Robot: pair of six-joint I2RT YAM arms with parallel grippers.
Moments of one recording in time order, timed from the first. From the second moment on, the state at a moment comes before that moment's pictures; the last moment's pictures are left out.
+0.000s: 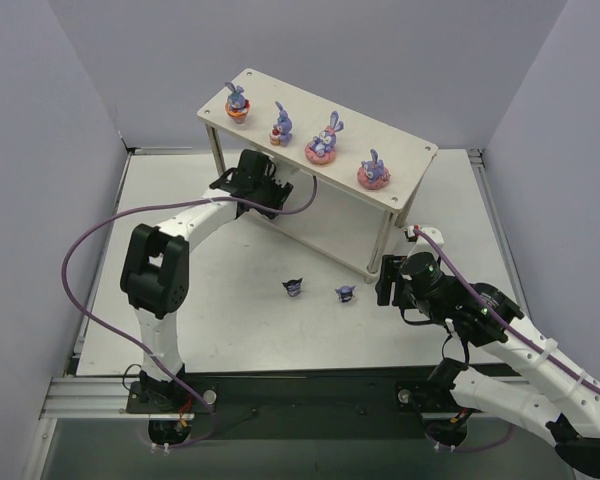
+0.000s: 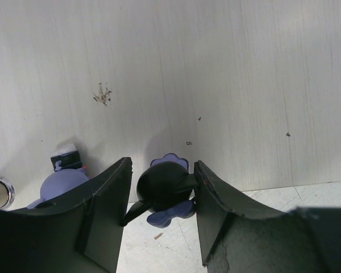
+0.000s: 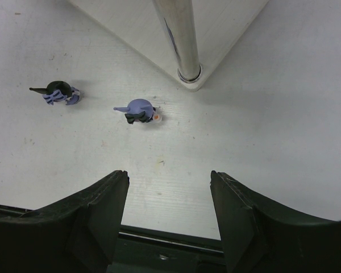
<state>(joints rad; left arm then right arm) -0.44 1.98 1.57 -0.35 0.11 0.24 0.81 0.80 0.92 -0.92 0.43 0.58</state>
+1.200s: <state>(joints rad) -0.44 1.96 1.48 -0.28 0.11 0.26 0.81 0.80 0.92 -0.92 0.42 0.58</state>
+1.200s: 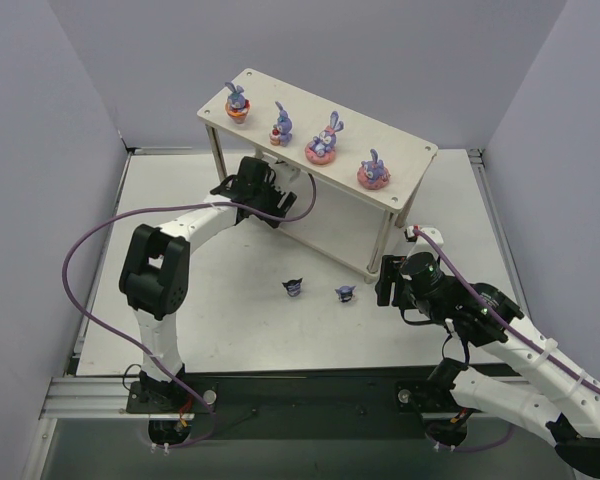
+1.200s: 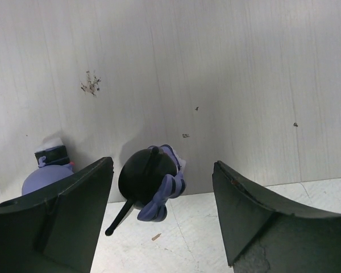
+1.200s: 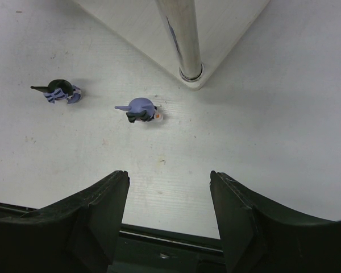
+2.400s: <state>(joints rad) -0.44 1.50 1.10 -0.16 -0.01 -0.08 0.81 0.80 0.92 -0.91 0.40 0.58</state>
